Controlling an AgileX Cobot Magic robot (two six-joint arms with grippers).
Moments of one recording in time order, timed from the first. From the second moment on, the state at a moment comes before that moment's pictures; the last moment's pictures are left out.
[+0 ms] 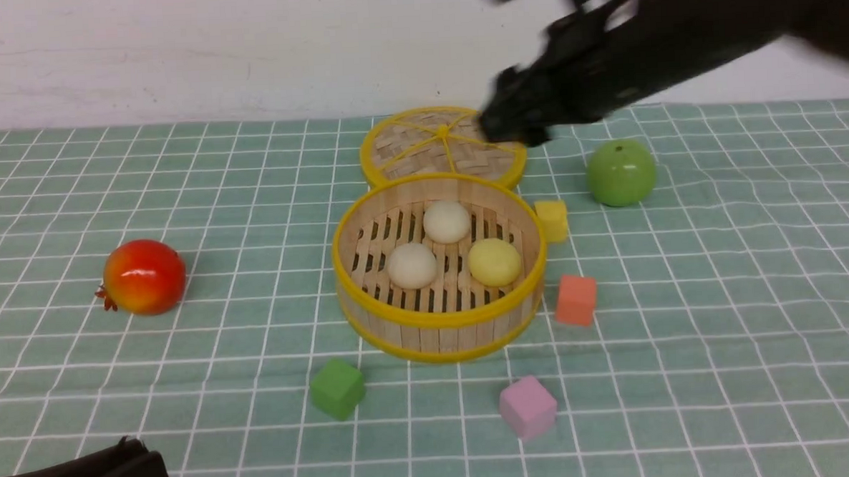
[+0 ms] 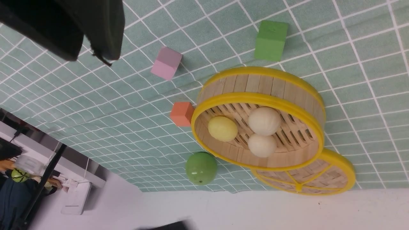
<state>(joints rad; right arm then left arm) 0.39 1.66 -1.65 0.32 0.85 -0.27 -0.47 0.32 -0.30 -0.71 0.25 0.45</state>
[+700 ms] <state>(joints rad) 0.38 1.17 -1.32 0.25 1.25 0.02 -0.47 0.32 -0.30 -0.71 0.25 0.45</state>
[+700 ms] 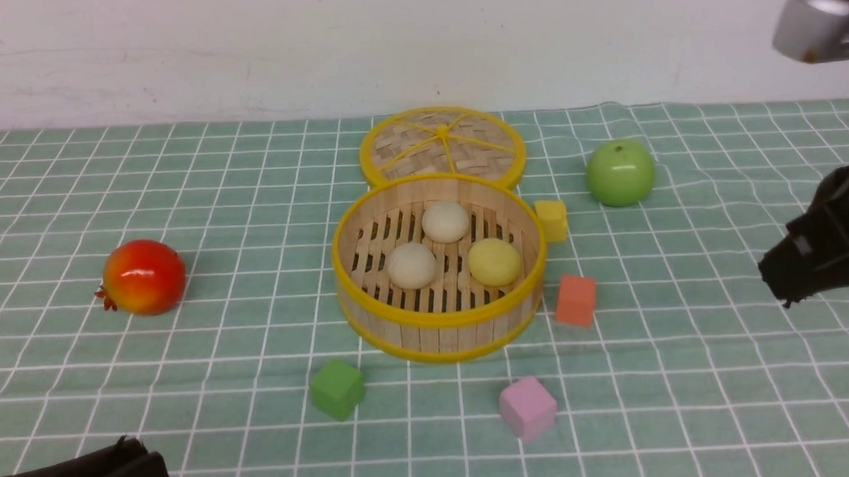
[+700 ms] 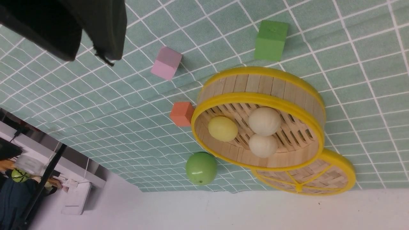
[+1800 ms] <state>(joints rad) 0.08 -0.01 0.02 -0.02 0.36 0.02 -0.47 0.32 -0.30 -0.71 0.25 0.45</state>
